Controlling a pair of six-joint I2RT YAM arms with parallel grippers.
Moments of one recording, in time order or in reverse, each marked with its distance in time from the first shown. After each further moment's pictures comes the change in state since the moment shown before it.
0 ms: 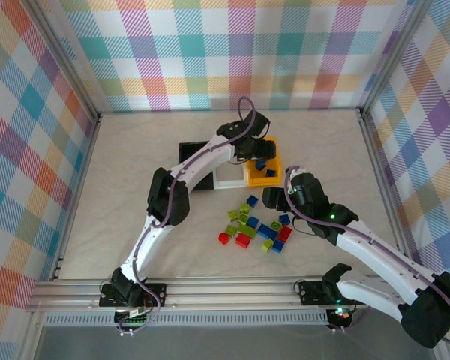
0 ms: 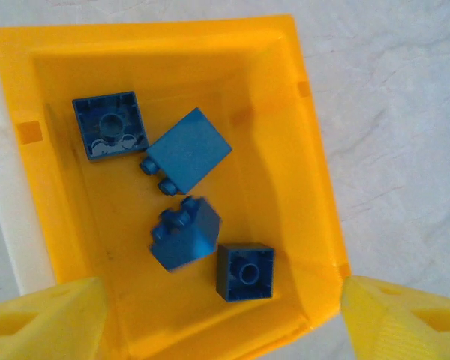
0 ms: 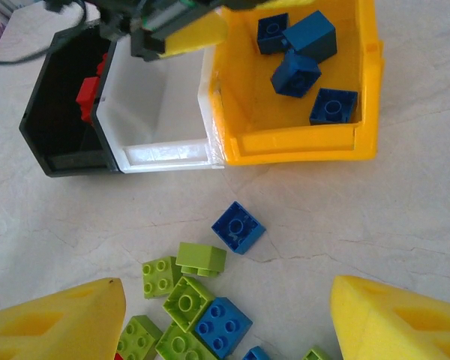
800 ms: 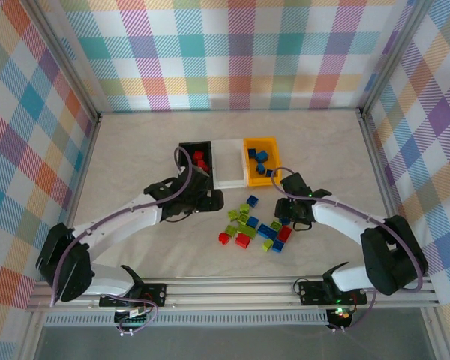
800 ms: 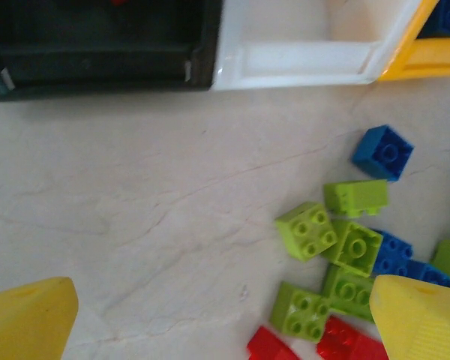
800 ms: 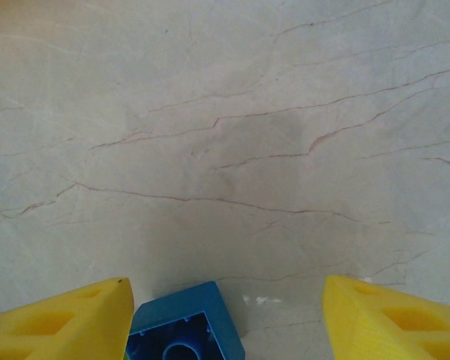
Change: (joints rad) left arm -0.014 -1.066 -1.390 0.278 -0.138 -0.067; right arm -0.144 0.427 0.003 -0.142 0.047 0.093
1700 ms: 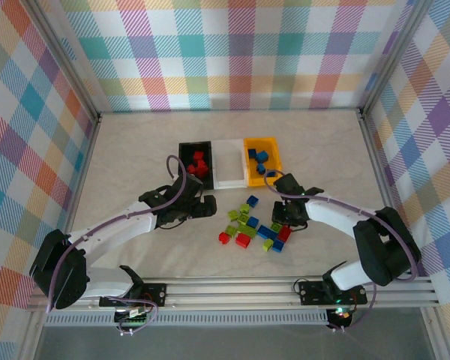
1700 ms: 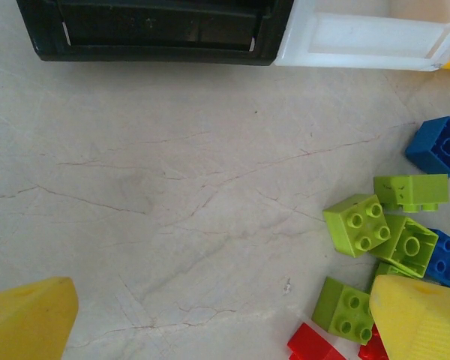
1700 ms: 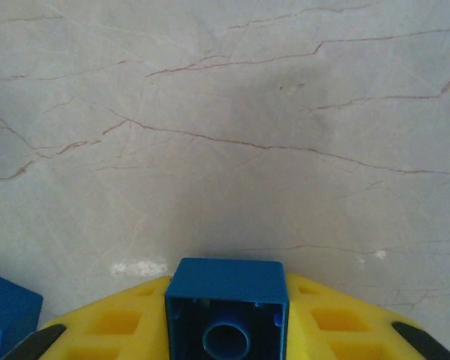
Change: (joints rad) left arm 0.034 -0.048 -0.105 0.037 -0.018 -0.023; right arm 0.042 0.064 0.037 -0.027 -0.103 0.001
